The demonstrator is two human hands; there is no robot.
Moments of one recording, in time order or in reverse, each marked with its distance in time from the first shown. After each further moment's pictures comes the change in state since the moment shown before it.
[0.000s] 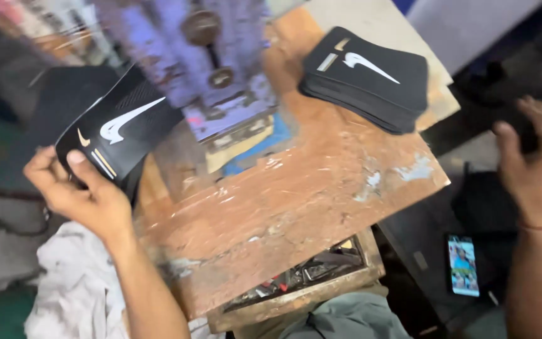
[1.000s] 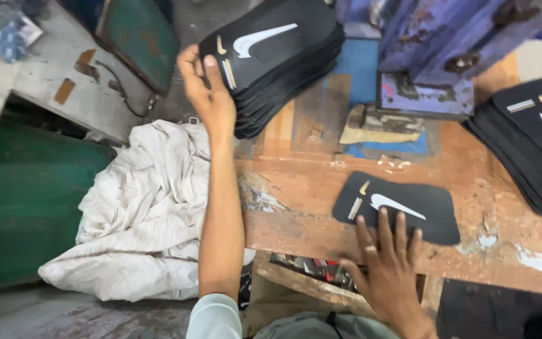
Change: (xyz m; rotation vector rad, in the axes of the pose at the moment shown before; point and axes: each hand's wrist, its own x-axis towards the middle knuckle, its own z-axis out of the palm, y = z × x) left_hand 0.007 -0.056 -0.033 -0.293 0.353 -0.295; right_hand -0.145 -0.265 0.091 0.193 -0.601 -0.553
